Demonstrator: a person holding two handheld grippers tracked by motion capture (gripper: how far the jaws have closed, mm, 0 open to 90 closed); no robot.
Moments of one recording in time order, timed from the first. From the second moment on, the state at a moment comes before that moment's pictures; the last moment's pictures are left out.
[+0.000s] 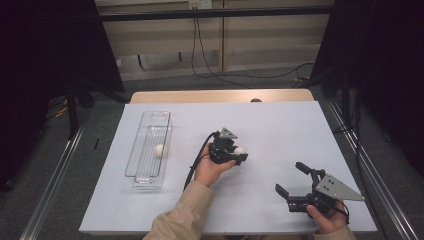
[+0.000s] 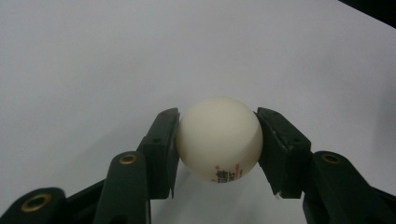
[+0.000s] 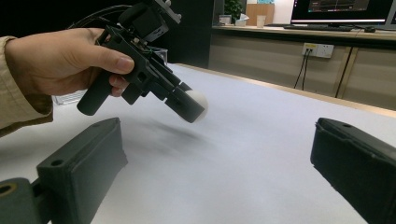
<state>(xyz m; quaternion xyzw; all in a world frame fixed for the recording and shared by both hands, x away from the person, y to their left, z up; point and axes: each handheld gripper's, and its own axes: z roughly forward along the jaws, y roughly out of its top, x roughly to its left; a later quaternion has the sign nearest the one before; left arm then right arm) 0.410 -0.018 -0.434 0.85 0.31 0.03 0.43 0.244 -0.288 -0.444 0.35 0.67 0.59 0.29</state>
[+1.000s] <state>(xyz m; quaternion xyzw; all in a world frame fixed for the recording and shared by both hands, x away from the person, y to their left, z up) 0.413 0.008 -0.426 0.84 0.32 0.03 0.43 0.244 -0.287 -0.444 0.35 0.67 0.59 0.29</state>
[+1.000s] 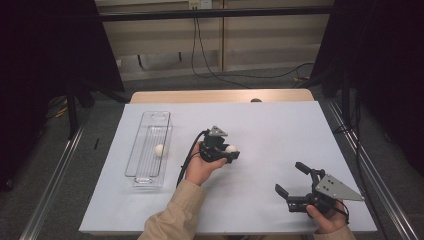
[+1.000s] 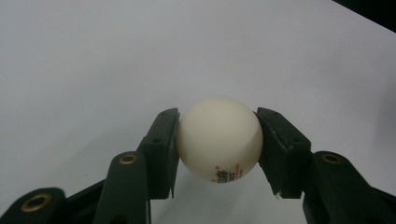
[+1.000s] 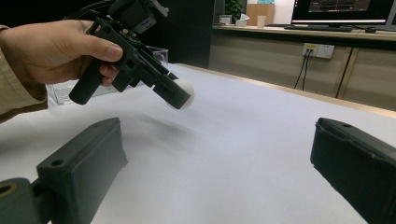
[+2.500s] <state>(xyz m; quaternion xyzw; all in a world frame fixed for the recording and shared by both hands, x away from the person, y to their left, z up) 0.418 0.048 -0.418 0.83 0.36 0.04 0.43 0.244 -0.286 -0.444 0.34 0.68 0.58 0.29</state>
